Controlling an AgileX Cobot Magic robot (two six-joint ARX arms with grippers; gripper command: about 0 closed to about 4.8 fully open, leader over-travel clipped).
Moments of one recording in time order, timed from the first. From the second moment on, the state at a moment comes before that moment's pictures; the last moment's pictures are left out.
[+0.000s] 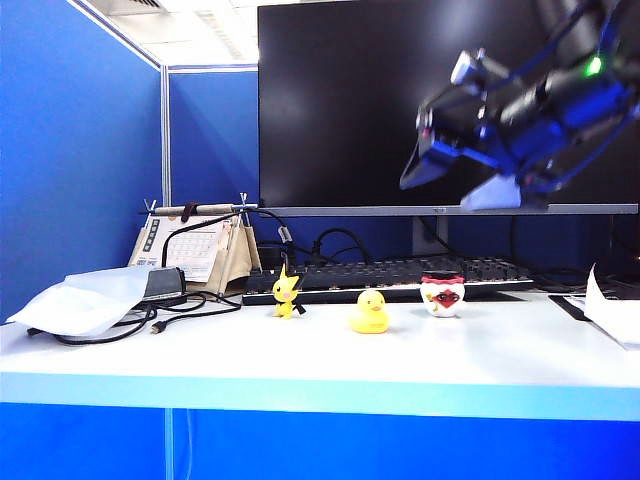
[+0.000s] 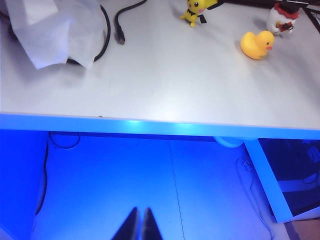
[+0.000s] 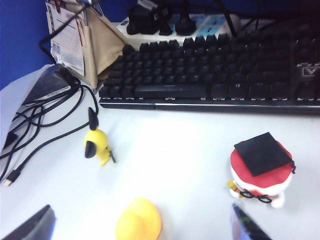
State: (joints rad) left arm -0.75 0.01 0.10 -0.52 -0.34 -0.42; right arm 0.31 1.56 0.79 0.47 -0.21 0.23
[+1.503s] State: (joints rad) left arm -0.75 0.01 0.10 -0.52 -0.34 -0.42; right arm 0.25 1.97 1.04 0.49 -0.05 0.10
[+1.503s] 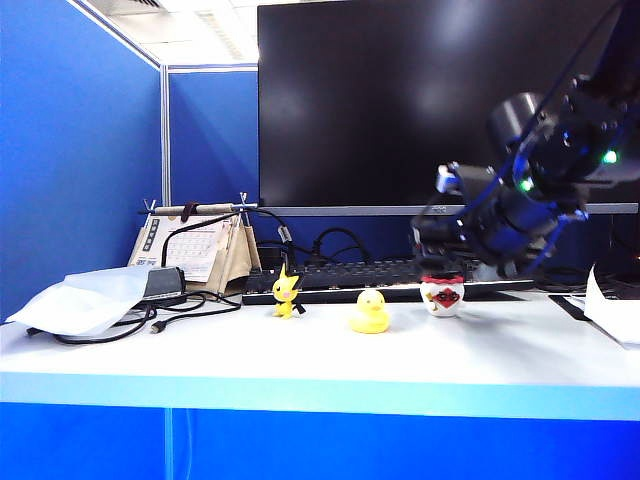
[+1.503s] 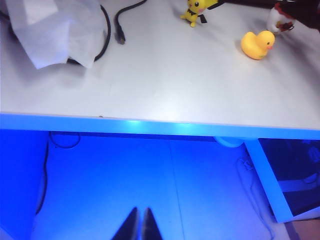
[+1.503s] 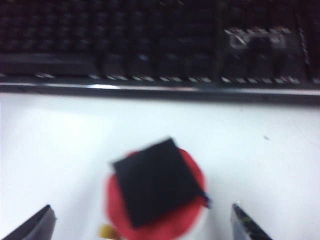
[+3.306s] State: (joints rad) left arm -0.75 0.01 0.10 -0.52 -0.34 -0.42; right arm 0.24 2.16 1.21 0.46 -0.05 0.13
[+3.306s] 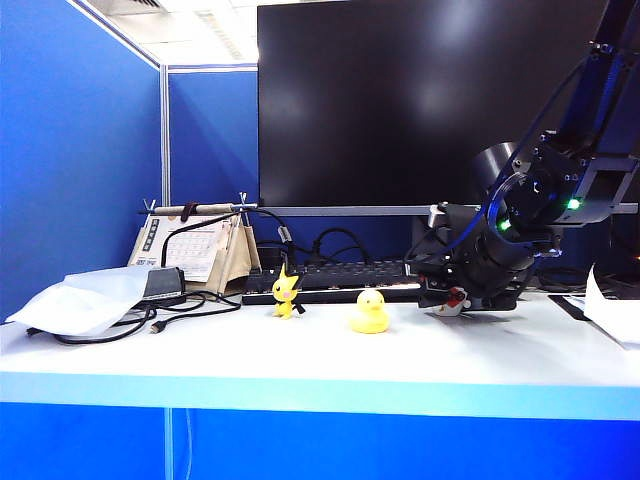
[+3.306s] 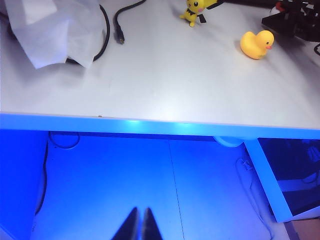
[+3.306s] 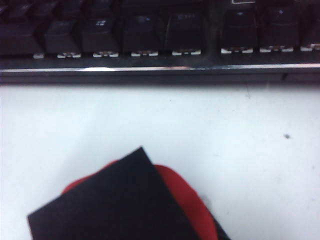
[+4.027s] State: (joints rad) left arm -0.75 0.01 0.10 -0.52 -0.34 -0.42; right arm 0.23 1.96 1.20 0.27 -0.25 0.11
